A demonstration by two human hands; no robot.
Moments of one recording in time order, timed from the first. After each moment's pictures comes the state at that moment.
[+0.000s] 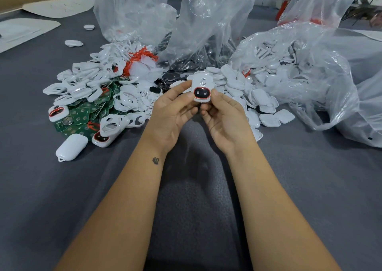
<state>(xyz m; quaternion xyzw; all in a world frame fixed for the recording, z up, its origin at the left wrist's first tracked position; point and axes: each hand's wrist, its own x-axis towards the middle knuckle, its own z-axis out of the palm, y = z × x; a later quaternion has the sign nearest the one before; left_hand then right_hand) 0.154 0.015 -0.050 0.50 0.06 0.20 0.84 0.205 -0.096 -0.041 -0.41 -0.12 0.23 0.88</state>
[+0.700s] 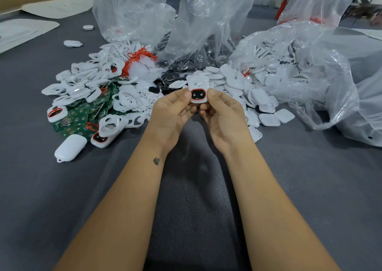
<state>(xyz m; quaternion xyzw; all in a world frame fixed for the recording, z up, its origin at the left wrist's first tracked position) 0.158 0.012 -0.054 0.49 0.09 0.21 0.84 0.204 -0.094 -0.044 -0.47 -0.13 0.19 0.85</state>
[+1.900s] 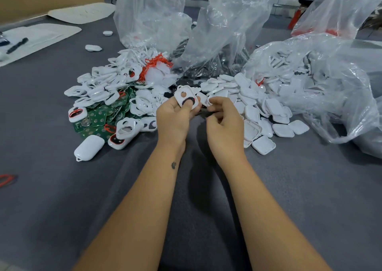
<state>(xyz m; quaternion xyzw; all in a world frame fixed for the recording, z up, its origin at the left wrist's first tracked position) 0.162 0.014 -0.052 0.48 0.22 0.34 0.78 0.190 -0.075 -0.059 -0.76 -0.21 -0.04 0.62</state>
